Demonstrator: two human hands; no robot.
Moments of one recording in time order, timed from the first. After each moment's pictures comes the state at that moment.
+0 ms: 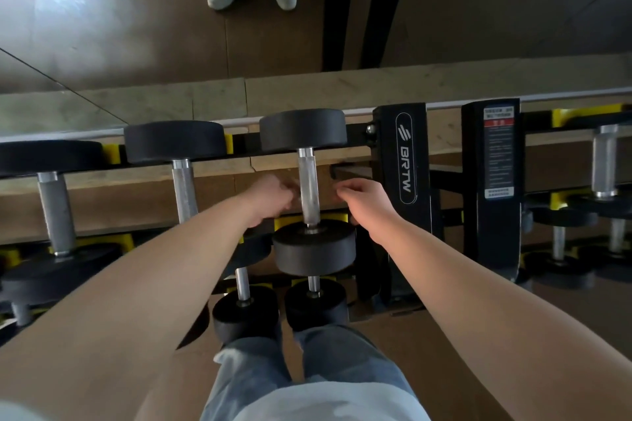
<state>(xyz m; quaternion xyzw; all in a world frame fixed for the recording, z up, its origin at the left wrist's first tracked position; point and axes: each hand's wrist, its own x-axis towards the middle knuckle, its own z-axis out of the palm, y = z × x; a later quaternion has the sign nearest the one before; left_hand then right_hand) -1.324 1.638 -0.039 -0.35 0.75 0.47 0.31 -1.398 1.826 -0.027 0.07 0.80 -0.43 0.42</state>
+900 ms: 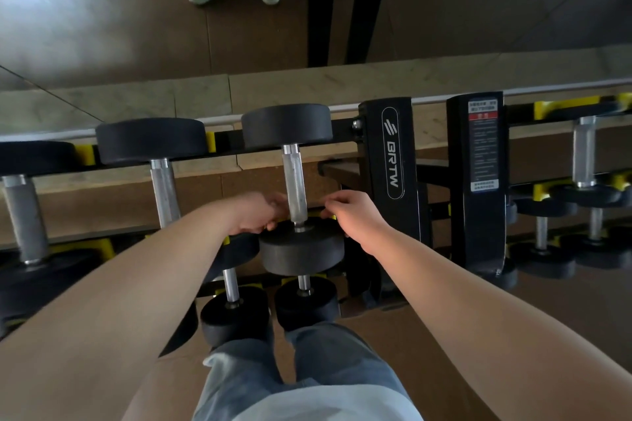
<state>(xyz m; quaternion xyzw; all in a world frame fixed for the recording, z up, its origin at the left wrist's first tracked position) -1.312 1.634 -0.050 -0.26 0.71 0.47 0.45 -1.380 1.841 -0.032 0.06 0.80 -0.40 0.45</state>
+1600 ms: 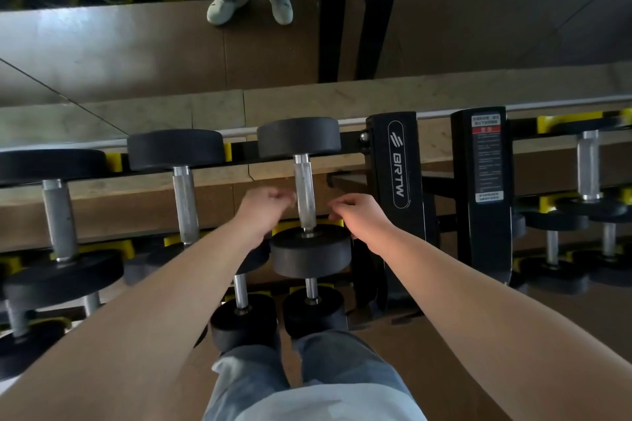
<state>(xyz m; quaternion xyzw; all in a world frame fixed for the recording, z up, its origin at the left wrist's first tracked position) -1.302 1.658 -0.016 -0.44 0.68 0.55 0.18 -1.387 1.834 -0.013 0.04 0.80 -0.39 0.46</state>
